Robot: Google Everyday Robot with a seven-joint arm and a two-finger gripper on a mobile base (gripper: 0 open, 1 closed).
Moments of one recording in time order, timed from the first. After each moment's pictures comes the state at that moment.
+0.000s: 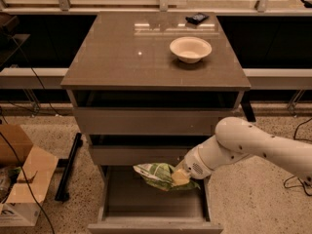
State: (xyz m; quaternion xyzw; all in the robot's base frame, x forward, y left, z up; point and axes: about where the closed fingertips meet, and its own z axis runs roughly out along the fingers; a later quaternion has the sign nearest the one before) arm 0.456 -0.065 0.594 -0.43 0.84 0.30 0.14
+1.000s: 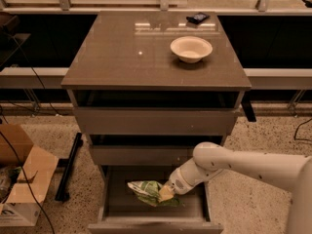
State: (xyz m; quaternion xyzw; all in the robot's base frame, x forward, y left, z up) arm 0.462 -0.032 0.451 -0.39 0.85 0.33 0.09
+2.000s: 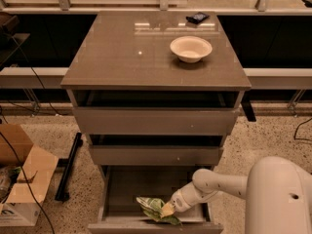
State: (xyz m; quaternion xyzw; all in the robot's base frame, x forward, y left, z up) arm 0.464 -0.044 0.260 -0.30 0.88 0.37 0.05
